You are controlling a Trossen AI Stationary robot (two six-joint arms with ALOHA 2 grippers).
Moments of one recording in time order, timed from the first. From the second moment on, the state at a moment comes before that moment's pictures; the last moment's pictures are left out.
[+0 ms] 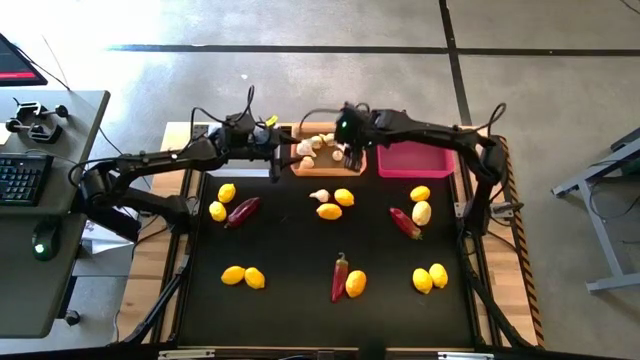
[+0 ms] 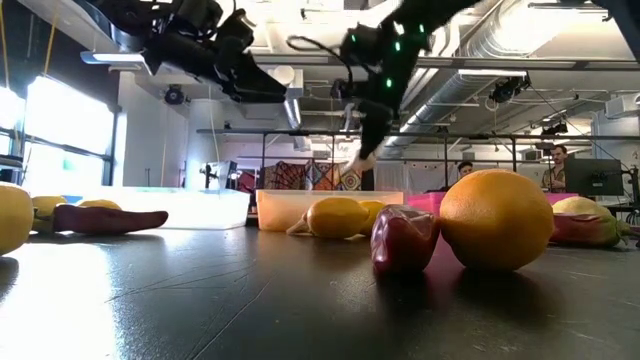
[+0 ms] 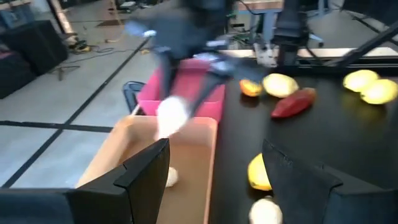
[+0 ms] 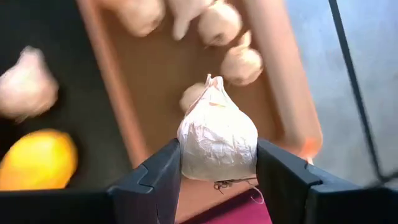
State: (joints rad) left arm 0.53 1.27 0.77 0.18 0.33 0.23; right arm -0.45 1.84 1.56 -0.80 0.17 -0.26
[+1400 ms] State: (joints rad) left arm 0.38 1.41 0.77 0.45 0.50 0.21; right arm -0.63 1.93 1.34 -0.40 0.11 -0.24
